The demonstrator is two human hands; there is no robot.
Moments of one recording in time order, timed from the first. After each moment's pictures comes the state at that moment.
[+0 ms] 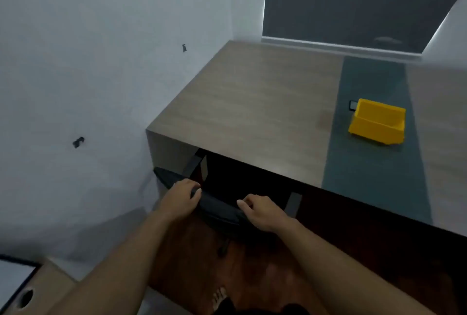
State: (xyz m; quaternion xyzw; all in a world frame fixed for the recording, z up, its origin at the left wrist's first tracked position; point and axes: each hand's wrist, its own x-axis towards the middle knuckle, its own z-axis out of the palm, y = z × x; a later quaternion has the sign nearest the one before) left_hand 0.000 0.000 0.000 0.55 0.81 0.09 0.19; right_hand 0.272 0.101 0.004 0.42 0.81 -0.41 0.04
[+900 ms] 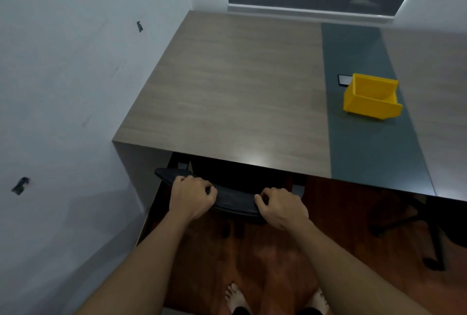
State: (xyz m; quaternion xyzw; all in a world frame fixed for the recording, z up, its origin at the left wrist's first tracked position) left_hand -0.087 0.118 -0.044 0.66 0.75 -0.02 0.06; right_hand 0.184 0.158 -0.035 0.57 0.79 -0.22 0.05
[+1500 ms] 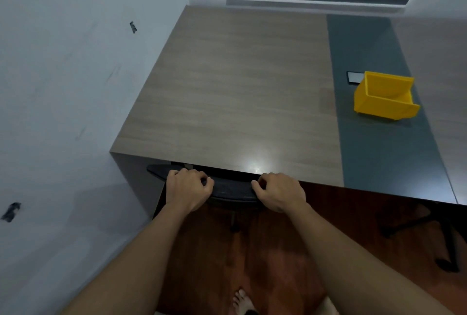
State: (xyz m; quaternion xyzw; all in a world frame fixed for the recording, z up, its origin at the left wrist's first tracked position) left_hand -0.131 0.191 -0.050 0.63 0.78 -0.01 0.05; right_hand 0.137 0.247 -0.037 0.57 0.80 -0.19 0.04
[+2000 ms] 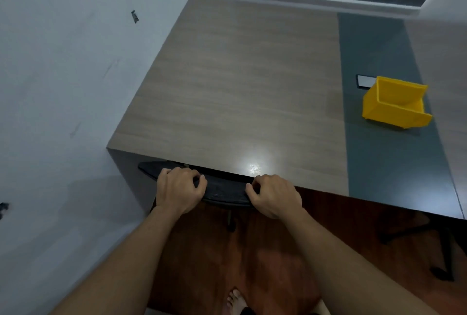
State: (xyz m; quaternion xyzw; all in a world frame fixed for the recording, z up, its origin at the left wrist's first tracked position) left_hand -0.159 0.202 -0.047 0.62 0.78 0.00 0.05; right_hand 0.105 0.264 -0.041 0.56 0.81 -0.19 0.04
